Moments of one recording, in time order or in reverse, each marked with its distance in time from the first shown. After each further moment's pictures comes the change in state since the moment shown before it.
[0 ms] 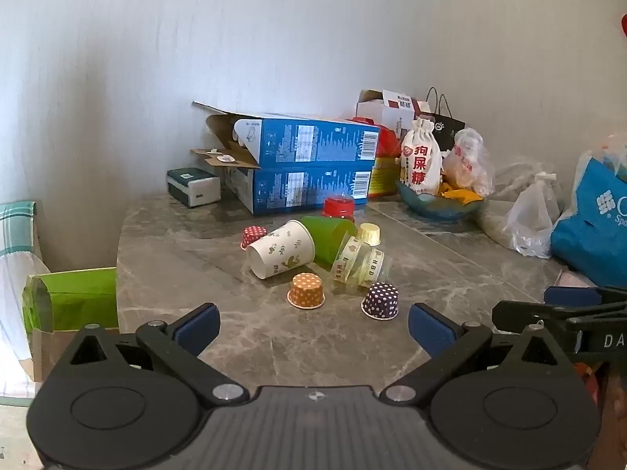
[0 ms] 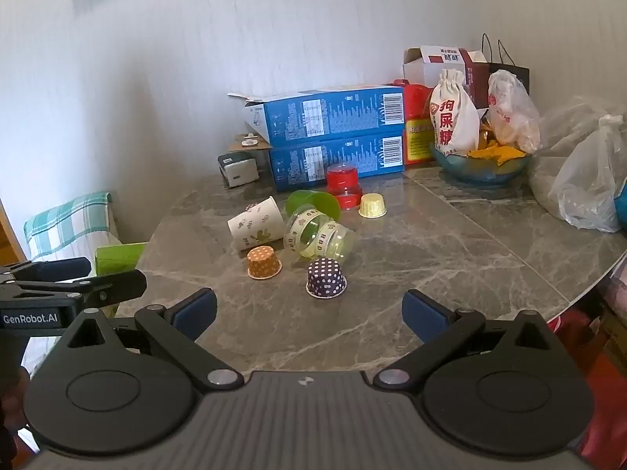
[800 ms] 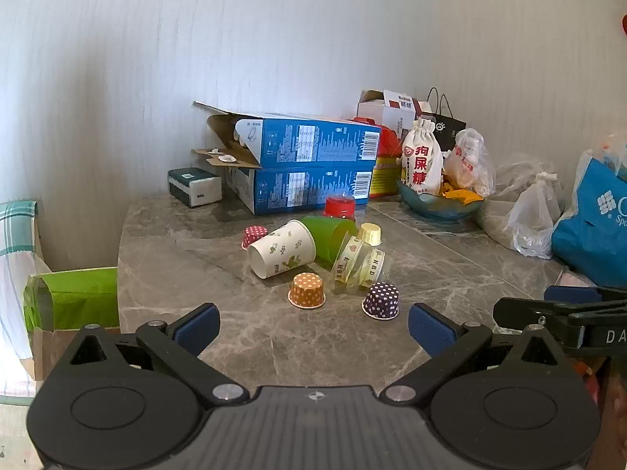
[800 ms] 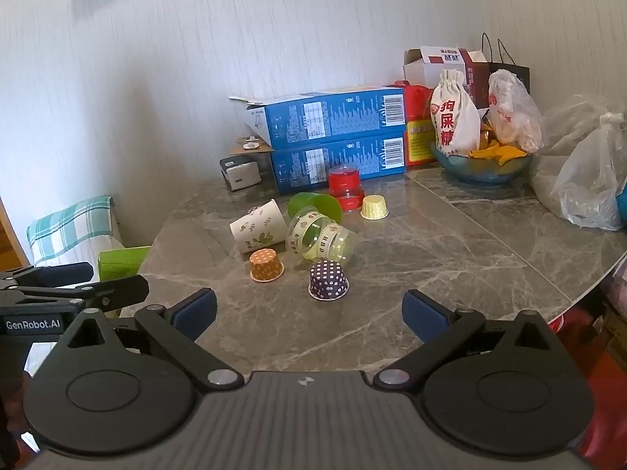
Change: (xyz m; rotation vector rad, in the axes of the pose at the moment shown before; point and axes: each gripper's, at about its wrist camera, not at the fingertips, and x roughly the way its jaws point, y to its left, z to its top) left arm 0.000 0.002 0.001 -0.010 0.002 -0.012; right arm -0.001 -0.001 -0.002 0.003 -0.002 0.008
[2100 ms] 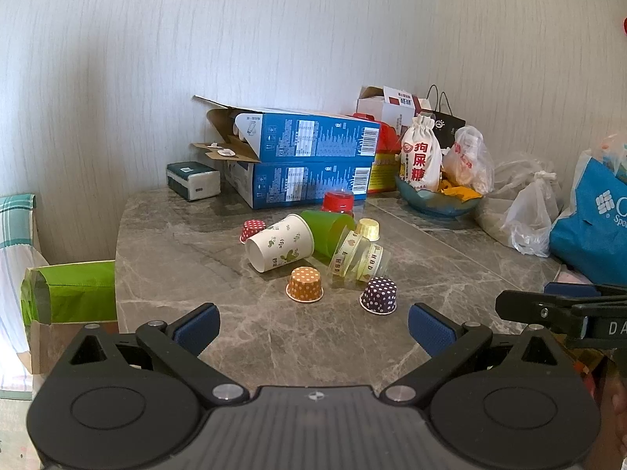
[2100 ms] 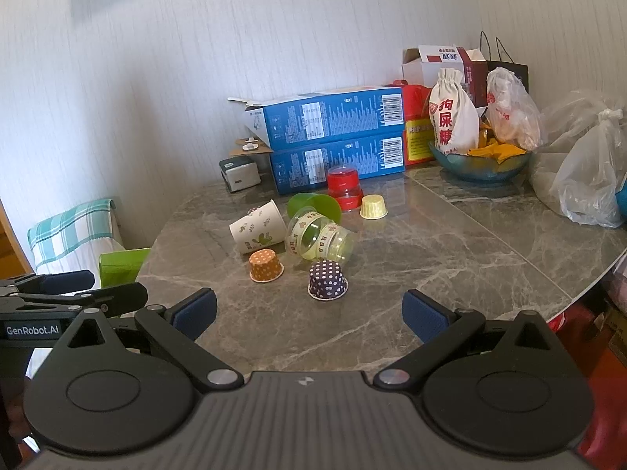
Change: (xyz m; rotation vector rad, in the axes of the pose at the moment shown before) left arm -0.001 -0.002 -0.006 -0.005 0.007 -0.005; right arm -0.001 0.000 0.001 0.012 -0.005 0.002
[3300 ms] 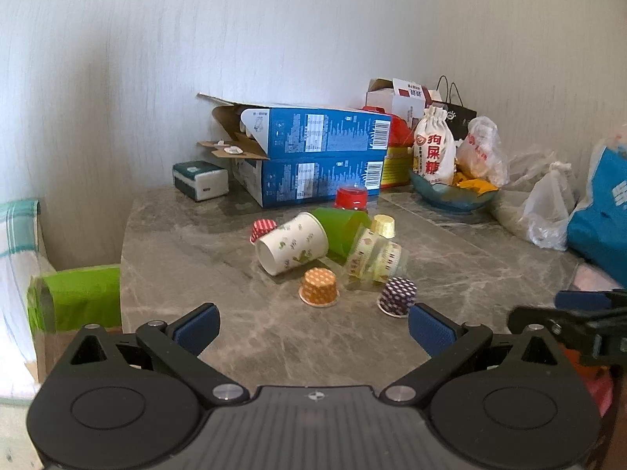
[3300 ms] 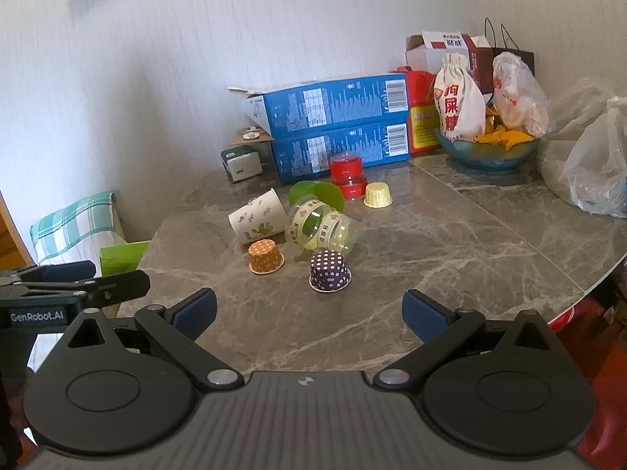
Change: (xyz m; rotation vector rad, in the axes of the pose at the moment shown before) left arm 0.027 0.004 0.010 0.038 0.017 0.042; right arm 0.020 -0.011 -0.005 0.011 0.034 0.022
